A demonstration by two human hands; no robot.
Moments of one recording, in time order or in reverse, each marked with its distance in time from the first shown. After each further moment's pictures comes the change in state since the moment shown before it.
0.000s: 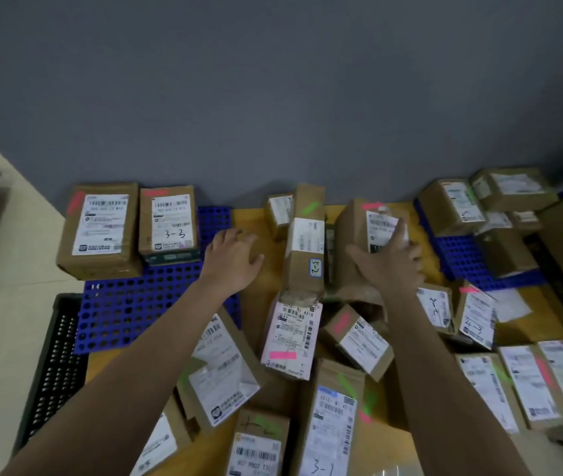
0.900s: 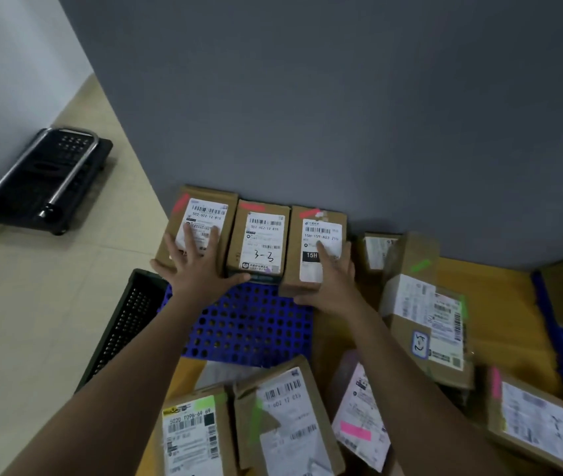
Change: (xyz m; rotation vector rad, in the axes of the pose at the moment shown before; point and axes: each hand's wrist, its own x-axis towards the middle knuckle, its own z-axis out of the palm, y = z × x) left_hand 0.003 -0.183 -0.021 0.094 0.033 -0.578; right_hand -0.022 -0.165 0.147 -0.024 -0.606 -0.606
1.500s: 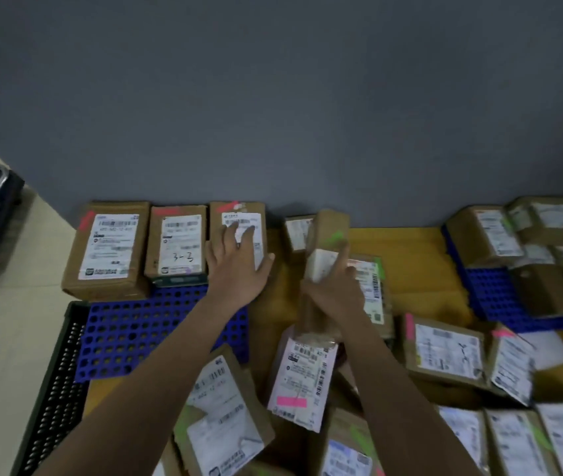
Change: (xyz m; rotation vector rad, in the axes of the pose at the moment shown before) left_hand -0.071 0.170 -0.005 -0.247 0.086 0.445; right_hand -0.079 0.081 -0.062 0.147 0.328 0.367
